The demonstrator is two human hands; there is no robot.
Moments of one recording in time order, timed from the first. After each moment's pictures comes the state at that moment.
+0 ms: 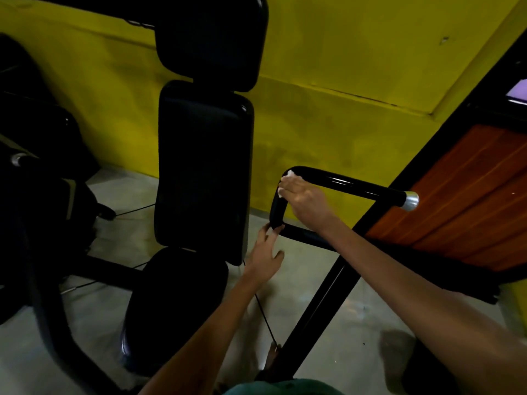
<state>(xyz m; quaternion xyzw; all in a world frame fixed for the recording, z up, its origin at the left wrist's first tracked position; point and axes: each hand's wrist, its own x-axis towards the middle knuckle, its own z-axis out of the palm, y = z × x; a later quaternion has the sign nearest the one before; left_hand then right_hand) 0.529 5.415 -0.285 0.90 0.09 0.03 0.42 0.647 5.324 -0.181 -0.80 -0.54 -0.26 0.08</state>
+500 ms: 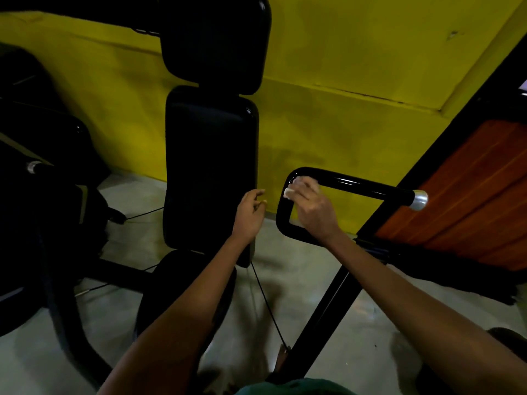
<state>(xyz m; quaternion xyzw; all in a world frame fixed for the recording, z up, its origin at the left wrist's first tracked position) 0.579 5.474 -0.238 0.83 0.16 0.15 0.51 0.638 5.323 -0.204 -0.80 -0.47 -0.32 0.18</state>
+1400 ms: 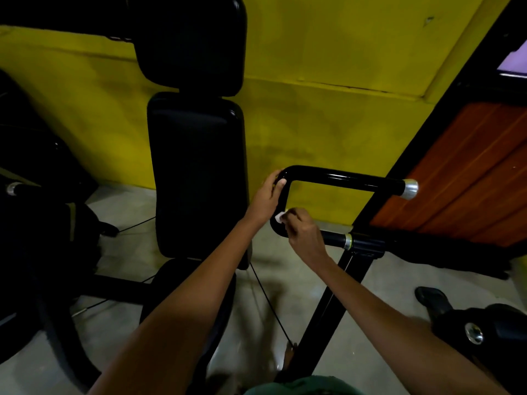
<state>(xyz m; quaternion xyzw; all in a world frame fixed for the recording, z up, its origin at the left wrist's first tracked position) 0.622 5.453 -0.211 0.84 0.02 0.10 0.54 0.602 5.320 -0.257 -0.88 -0.32 -0.17 0.31</state>
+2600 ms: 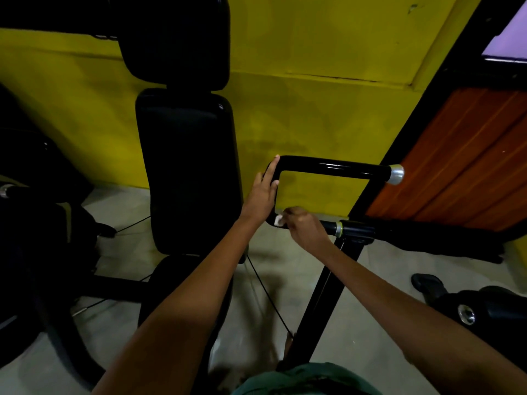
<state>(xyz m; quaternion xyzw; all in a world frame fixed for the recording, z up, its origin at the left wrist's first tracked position) 0.602 5.436 -0.211 0.91 0.00 0.14 0.38 0.608 5.291 -0.254 -0.89 -0.37 -0.12 0.23</state>
